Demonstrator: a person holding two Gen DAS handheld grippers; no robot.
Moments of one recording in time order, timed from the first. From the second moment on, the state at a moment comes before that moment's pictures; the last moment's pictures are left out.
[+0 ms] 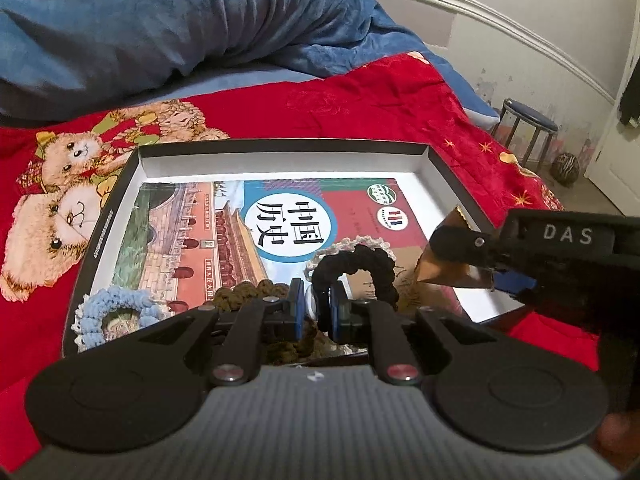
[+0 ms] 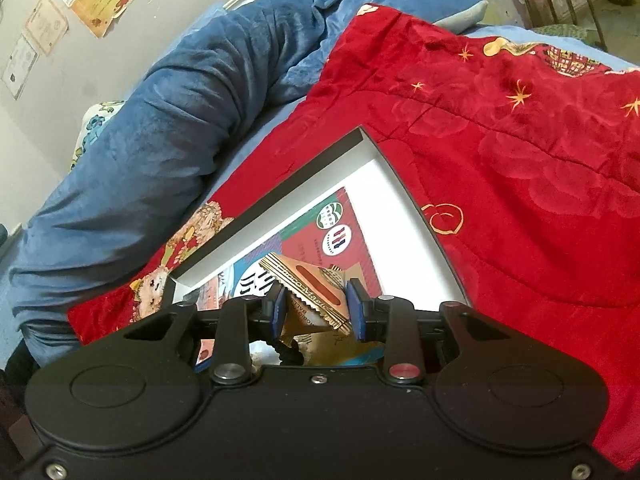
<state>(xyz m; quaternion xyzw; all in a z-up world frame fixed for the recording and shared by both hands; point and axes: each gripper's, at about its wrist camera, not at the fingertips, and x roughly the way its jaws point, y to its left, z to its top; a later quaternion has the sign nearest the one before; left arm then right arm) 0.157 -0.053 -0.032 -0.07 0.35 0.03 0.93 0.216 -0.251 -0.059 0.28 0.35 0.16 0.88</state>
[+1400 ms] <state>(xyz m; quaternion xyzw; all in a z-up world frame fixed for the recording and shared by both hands) 0.159 -0.038 -0.041 -0.09 0.35 0.04 0.93 0.218 -0.227 -0.058 0.21 0.39 0.17 0.88</state>
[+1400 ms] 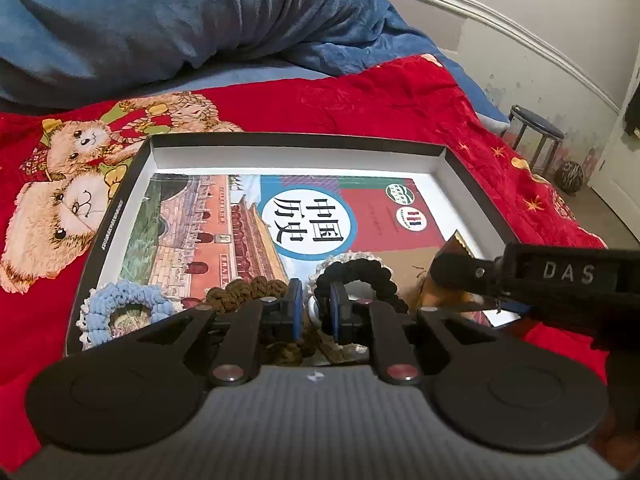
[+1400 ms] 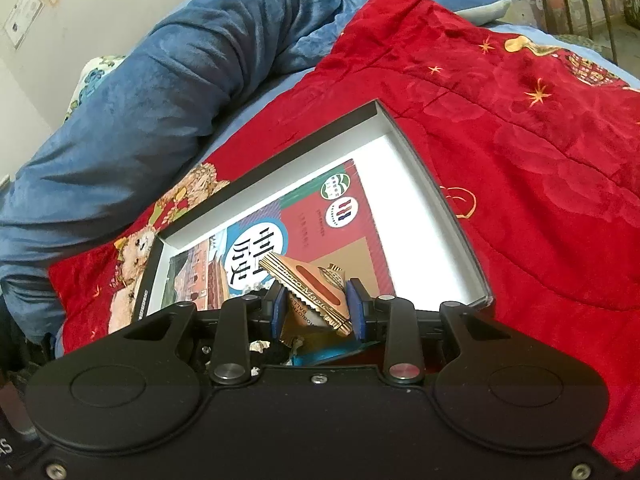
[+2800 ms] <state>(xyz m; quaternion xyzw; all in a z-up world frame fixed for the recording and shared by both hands) 0.096 -0.028 -0.009 -0.11 0.29 0.03 0.95 0.171 -0.231 -0.014 0.23 0.33 0.27 0.88</state>
